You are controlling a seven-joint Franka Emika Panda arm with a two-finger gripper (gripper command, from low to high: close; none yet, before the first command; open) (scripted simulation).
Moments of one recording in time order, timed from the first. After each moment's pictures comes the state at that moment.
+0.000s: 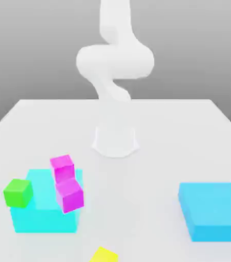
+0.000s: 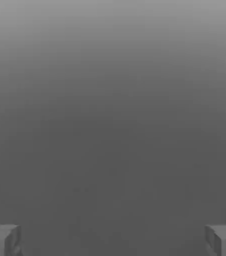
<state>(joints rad) -0.03 -0.71 0.02 -2.30 -0.01 2.33 0.84</state>
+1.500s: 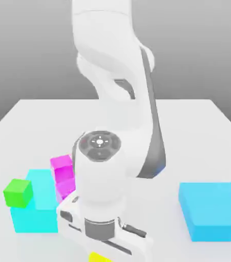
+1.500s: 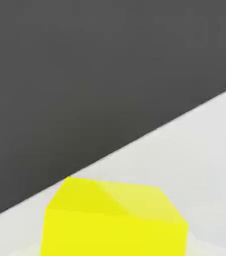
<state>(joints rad) -0.13 0.38 0.08 -2.33 -0.07 2.70 1.28</state>
